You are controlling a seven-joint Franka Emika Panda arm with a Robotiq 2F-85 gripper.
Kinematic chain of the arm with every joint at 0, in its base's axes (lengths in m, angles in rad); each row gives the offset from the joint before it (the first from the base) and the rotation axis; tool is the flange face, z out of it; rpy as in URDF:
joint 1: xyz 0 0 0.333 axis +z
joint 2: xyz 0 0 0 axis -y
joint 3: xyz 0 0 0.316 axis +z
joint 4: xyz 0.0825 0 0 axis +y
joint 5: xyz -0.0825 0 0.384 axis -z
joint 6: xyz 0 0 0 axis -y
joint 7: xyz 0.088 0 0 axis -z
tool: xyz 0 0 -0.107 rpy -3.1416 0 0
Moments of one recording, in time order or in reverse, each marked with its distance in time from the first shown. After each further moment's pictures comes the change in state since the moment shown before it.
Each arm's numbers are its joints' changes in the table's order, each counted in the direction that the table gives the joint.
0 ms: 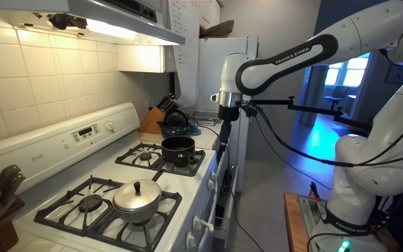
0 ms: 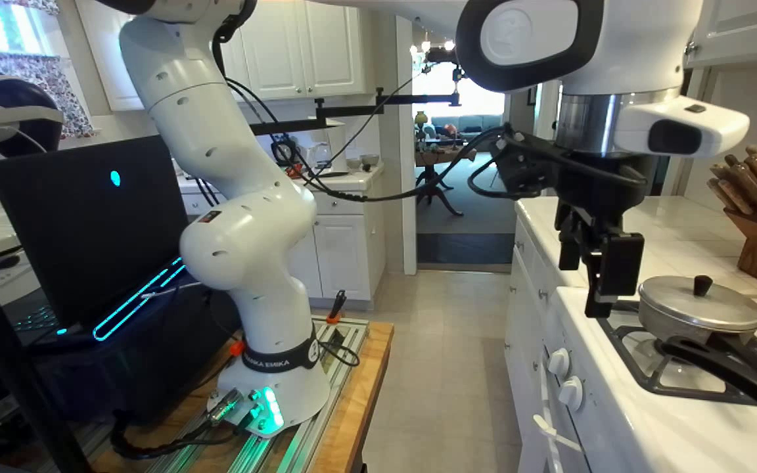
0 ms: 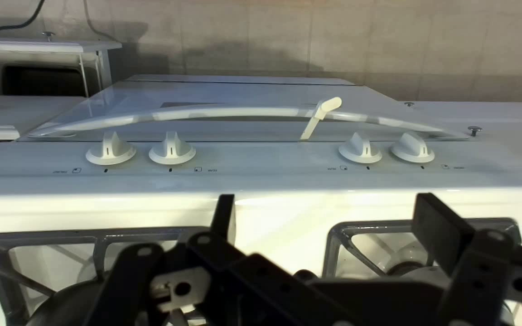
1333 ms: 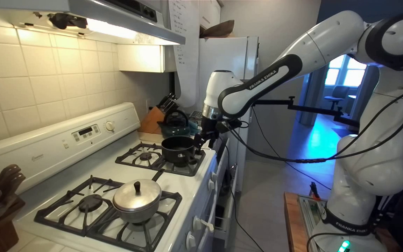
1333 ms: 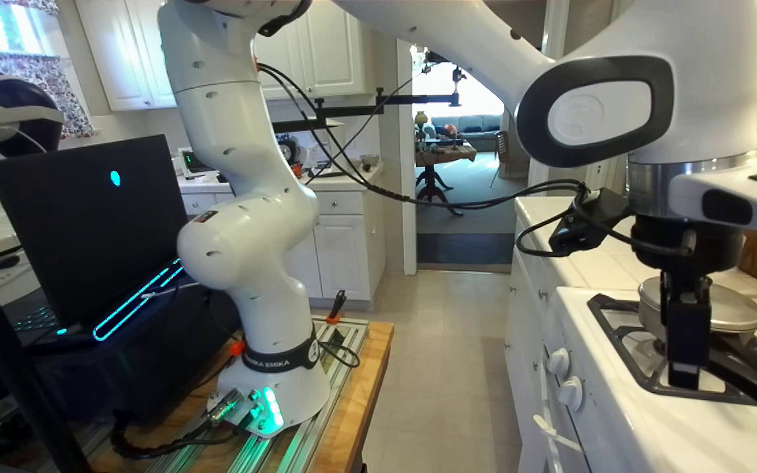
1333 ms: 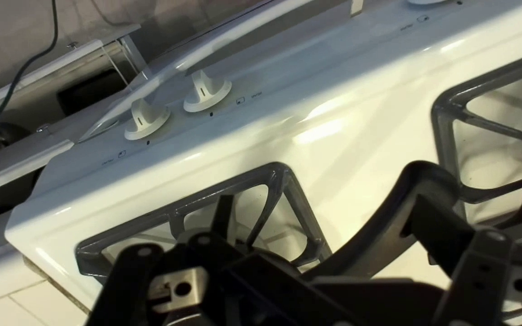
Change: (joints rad) arm -0.064 -0.248 0.057 -0.061 0.091 0.346 0.494
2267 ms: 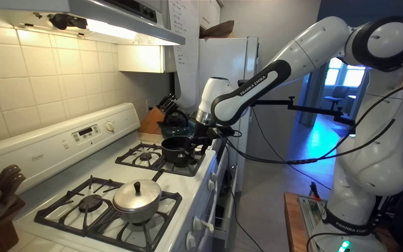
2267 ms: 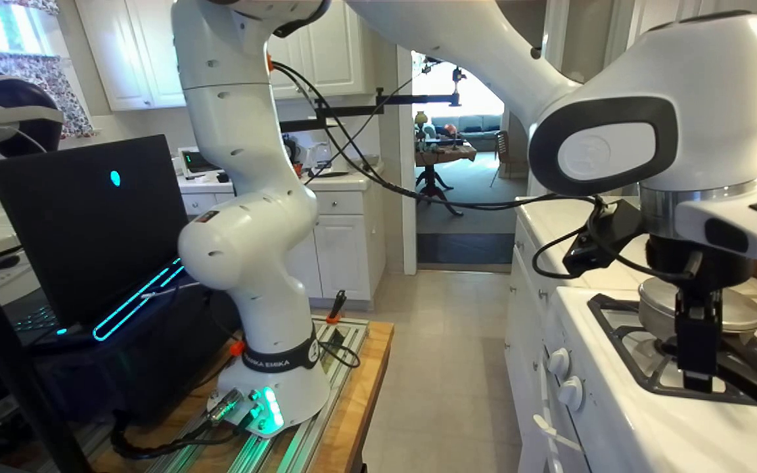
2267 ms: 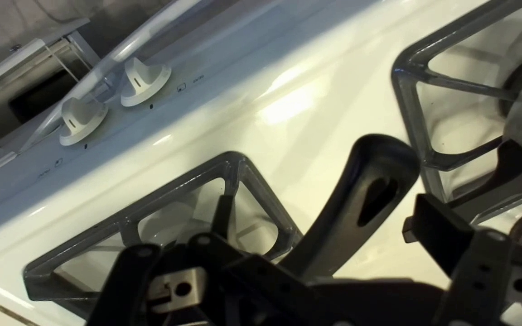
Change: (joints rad) arm 0.020 -0.084 0.015 -0.015 -0.100 0.134 0.048
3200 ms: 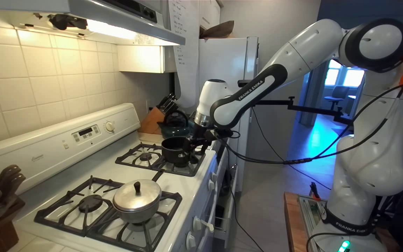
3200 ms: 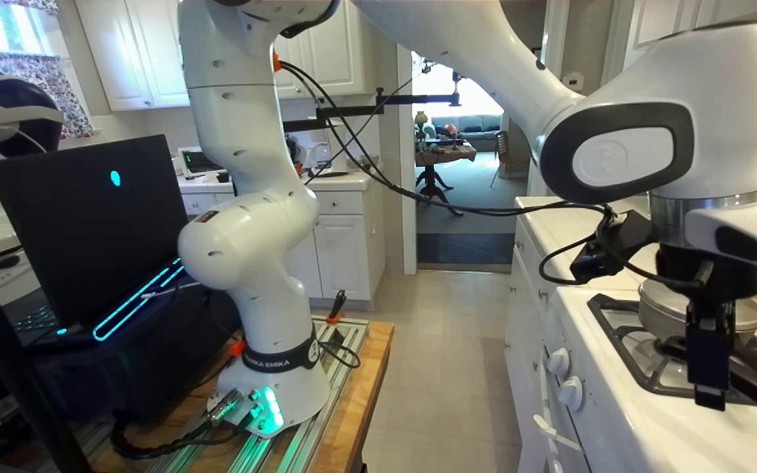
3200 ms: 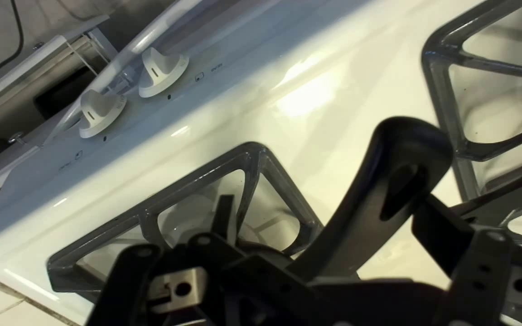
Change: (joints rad) arm -0.005 -0.035 -0.009 -0.023 0.093 0.007 0.090
